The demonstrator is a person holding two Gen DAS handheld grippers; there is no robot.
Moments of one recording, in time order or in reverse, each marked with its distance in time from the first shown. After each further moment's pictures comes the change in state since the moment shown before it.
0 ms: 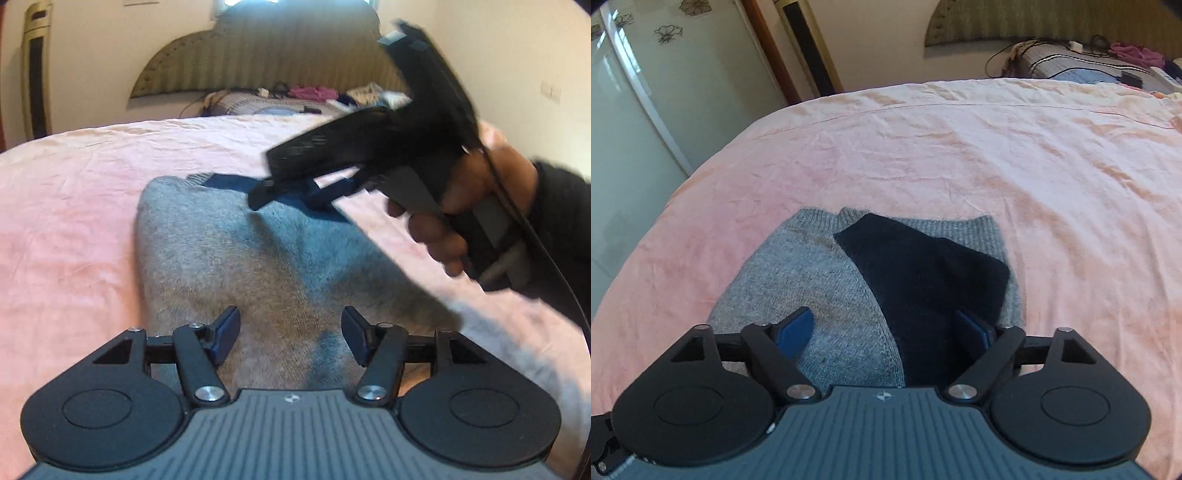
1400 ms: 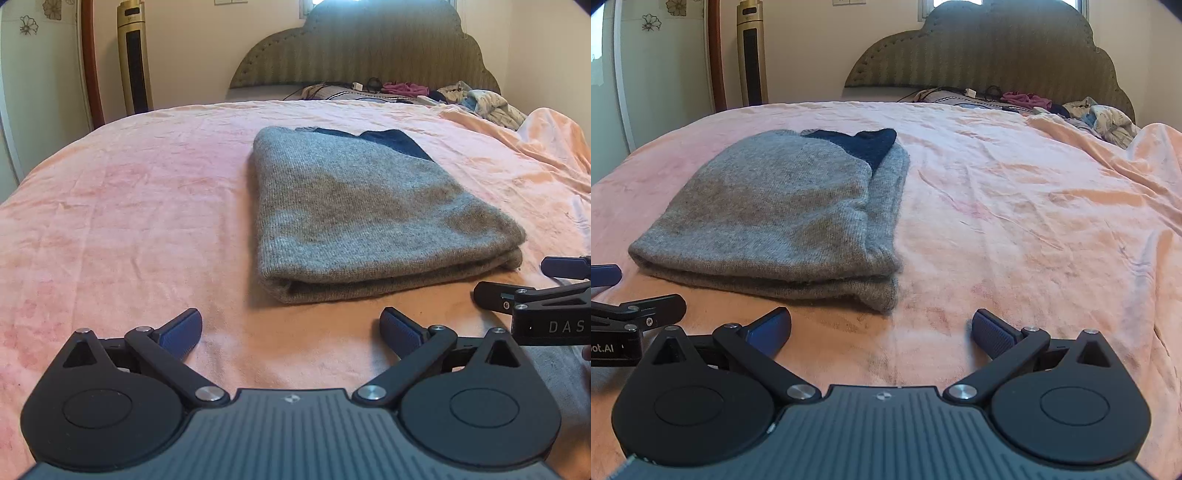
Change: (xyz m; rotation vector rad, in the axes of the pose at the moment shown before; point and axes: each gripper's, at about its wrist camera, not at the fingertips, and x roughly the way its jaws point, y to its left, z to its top) left arm -0.034 -0.013 -0.080 -0.060 0.006 0.342; right arm -0.082 0.037 -0.197 -0.070 -0.182 -0.388
